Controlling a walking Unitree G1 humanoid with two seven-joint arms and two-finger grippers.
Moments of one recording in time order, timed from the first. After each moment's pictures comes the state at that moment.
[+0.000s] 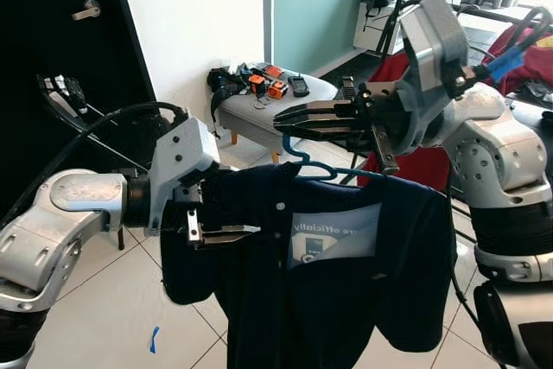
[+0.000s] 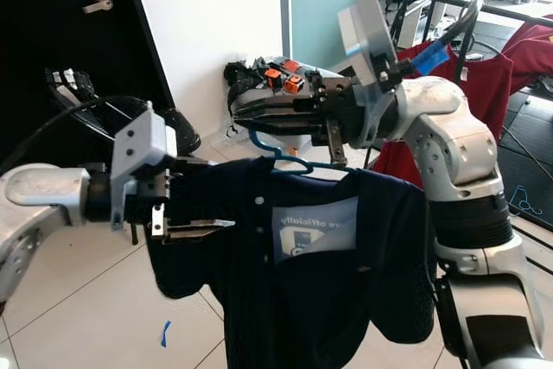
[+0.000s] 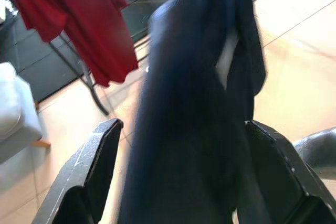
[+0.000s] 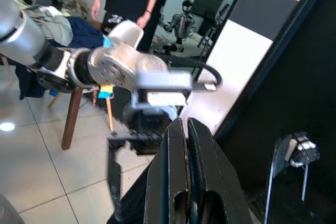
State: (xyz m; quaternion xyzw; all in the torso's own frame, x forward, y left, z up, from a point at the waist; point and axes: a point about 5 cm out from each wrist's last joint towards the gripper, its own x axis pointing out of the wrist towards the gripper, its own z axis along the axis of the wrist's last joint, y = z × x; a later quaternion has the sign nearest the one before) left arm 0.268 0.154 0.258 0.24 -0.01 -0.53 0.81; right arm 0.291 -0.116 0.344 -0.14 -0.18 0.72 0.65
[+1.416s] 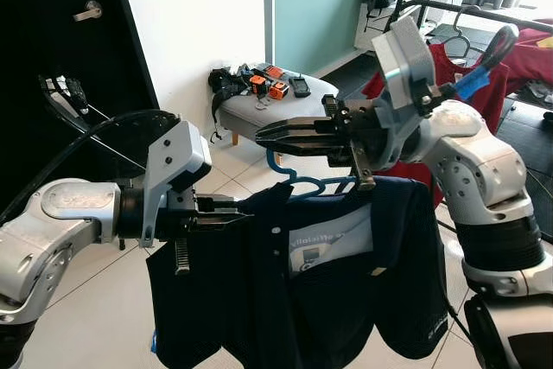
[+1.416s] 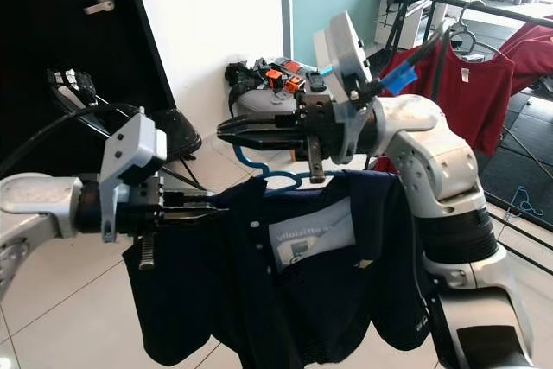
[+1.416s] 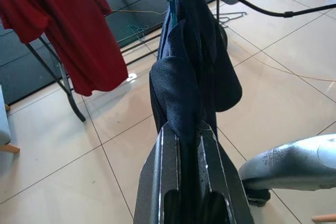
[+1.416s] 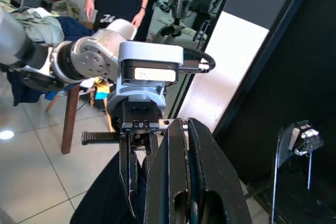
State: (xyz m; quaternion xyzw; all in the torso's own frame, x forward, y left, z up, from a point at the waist) left arm 0.253 0.151 0.258 0.19 0.00 -0.57 0.80; right arm 0.294 -0.103 0.325 -0.12 -0.16 0.70 0.68
